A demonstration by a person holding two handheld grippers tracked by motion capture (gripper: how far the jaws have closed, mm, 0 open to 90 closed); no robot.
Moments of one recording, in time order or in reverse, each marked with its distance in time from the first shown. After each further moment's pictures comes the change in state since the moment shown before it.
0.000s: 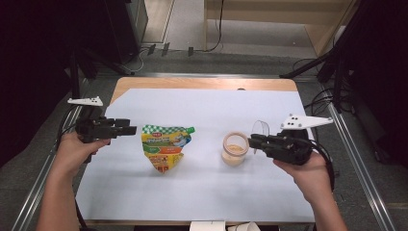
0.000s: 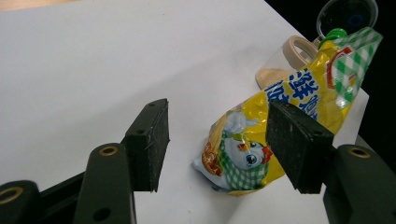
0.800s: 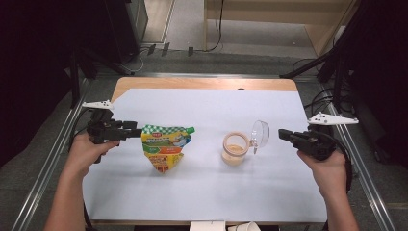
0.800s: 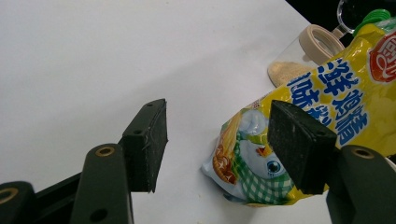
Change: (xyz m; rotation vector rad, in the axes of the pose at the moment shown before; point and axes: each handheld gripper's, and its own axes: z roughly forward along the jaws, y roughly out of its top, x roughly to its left) left arm 0.005 -0.006 0.027 0.017 0.008 0.008; right arm -0.069 -0.035 -0.019 0.004 -0.209 0.116
